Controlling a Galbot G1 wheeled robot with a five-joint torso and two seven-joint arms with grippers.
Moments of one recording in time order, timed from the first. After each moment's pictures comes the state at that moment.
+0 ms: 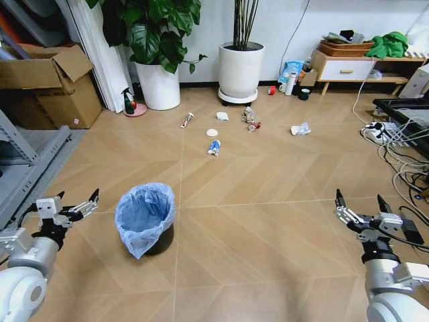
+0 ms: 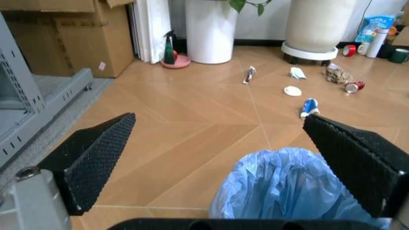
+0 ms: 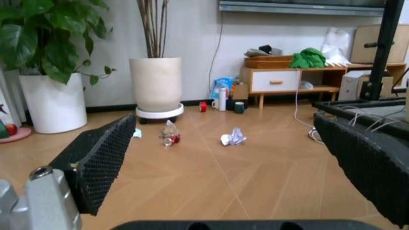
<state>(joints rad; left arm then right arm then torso) 1.57 -0.96 -0.88 -2.07 -0.70 0.20 -0.06 -1.74 1.18 0.78 2.16 0.45 0.20 0.20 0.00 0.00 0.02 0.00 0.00</state>
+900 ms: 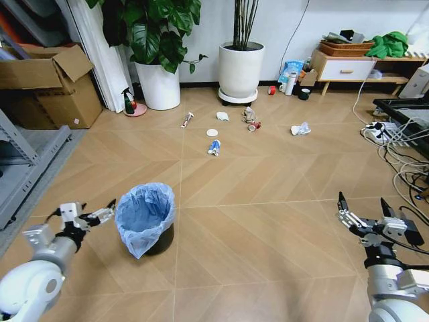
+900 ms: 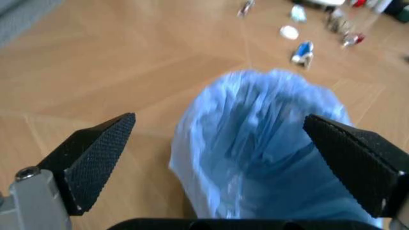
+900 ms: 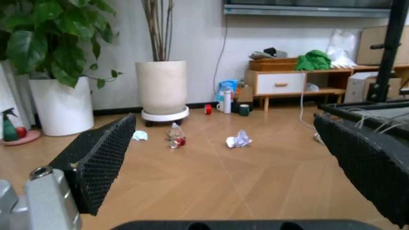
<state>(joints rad) 1.48 -0.91 -0.70 -1.98 -0.91 0.36 -0.20 -1.75 1.20 0.78 2.18 0.44 0.21 0.17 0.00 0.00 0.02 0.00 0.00</state>
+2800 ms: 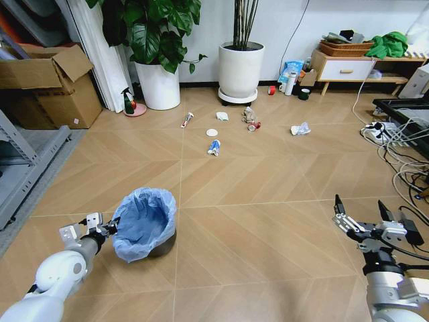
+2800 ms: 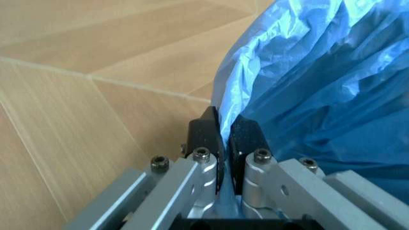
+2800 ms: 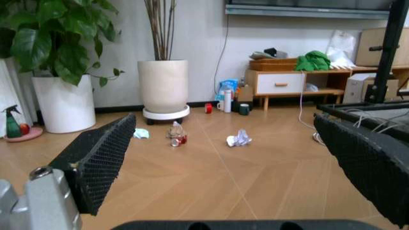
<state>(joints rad) 1.35 -0.90 -0.59 -1.80 -0.98 0.41 -0.17 -1.82 1.25 0.79 2.25 0.40 0.21 0.17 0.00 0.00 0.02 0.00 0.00</state>
